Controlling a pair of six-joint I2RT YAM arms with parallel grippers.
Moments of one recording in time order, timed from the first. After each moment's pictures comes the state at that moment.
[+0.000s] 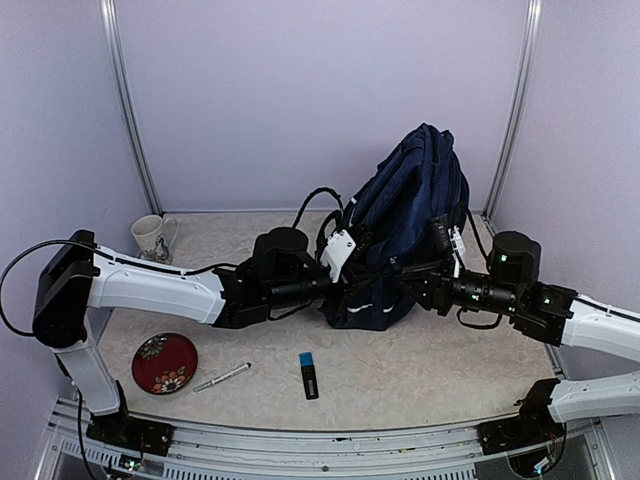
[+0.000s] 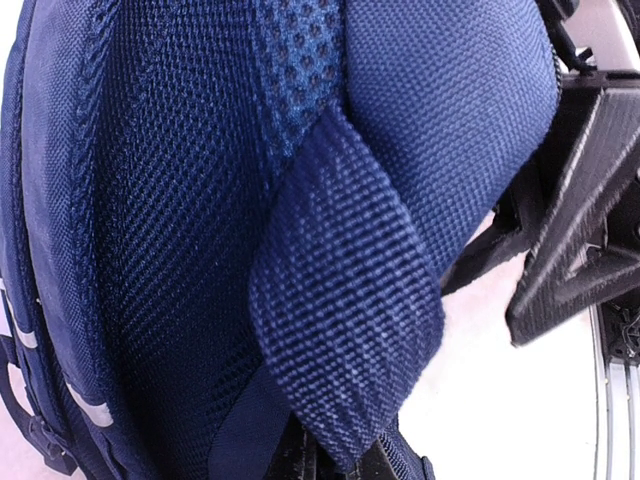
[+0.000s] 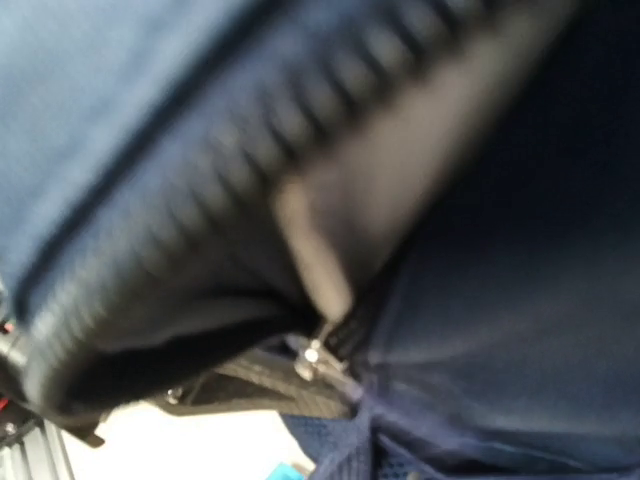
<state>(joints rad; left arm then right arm) -1.07 1.77 1.13 0.46 0.07 0.10 0.75 0.94 0.60 0.13 -0.27 0.29</state>
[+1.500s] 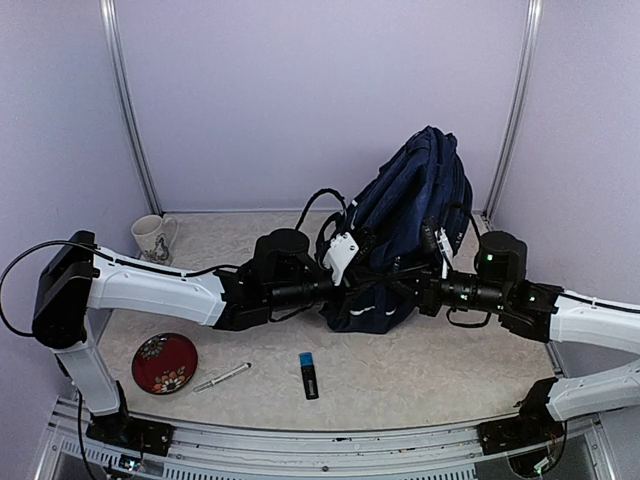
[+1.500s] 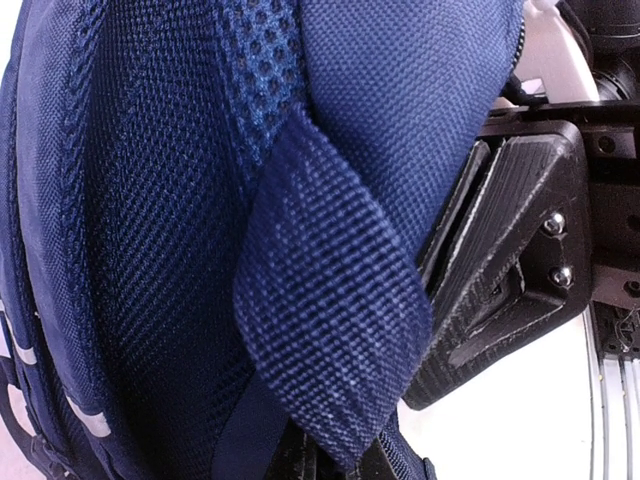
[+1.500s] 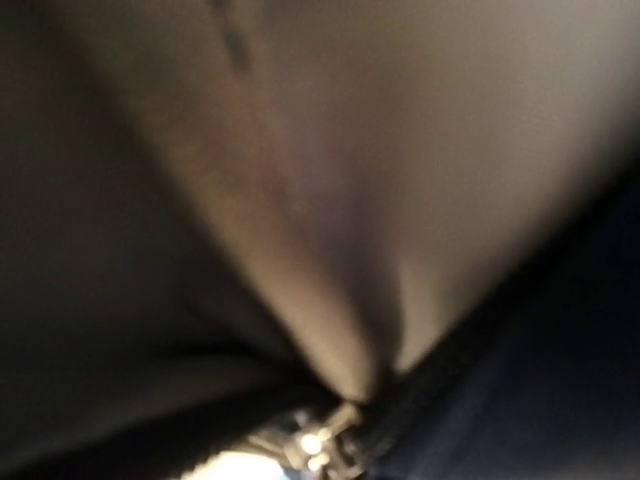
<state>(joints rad) -1.08 1.77 1.13 0.47 0.08 0.14 0.75 1.04 0.60 0.22 -0.31 0.29</state>
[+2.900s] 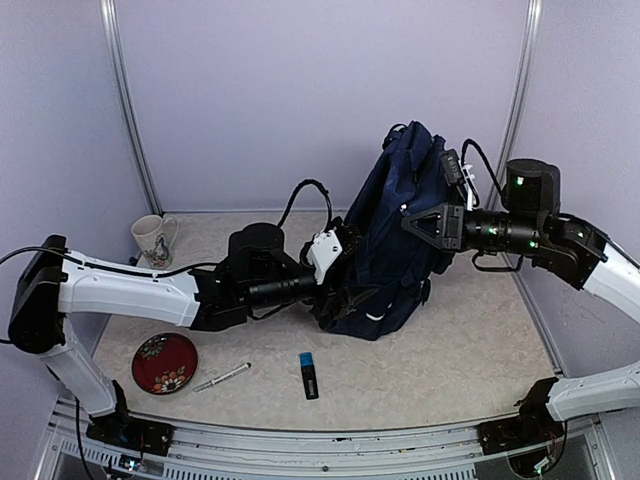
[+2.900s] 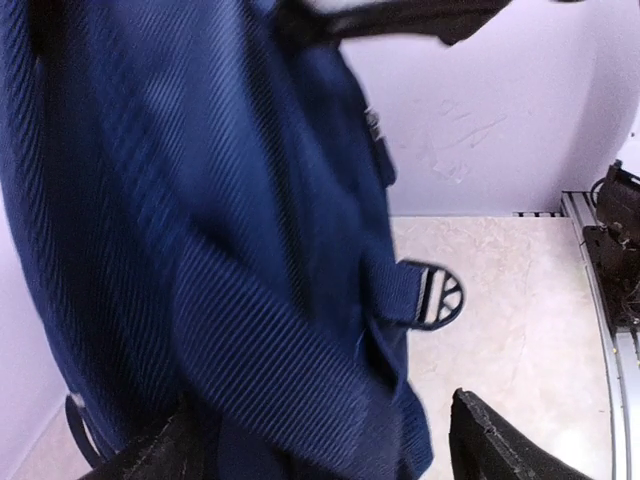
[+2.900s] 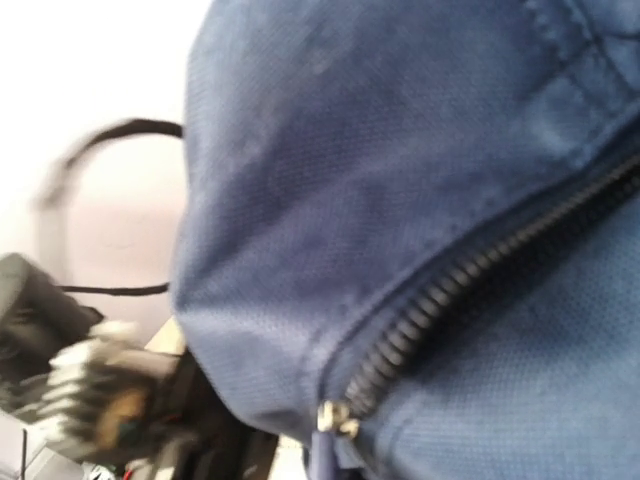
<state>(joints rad) -1.06 1.65 1.02 0.50 0.09 0.26 0.72 1.02 1.08 -0.29 -0.32 0.48</state>
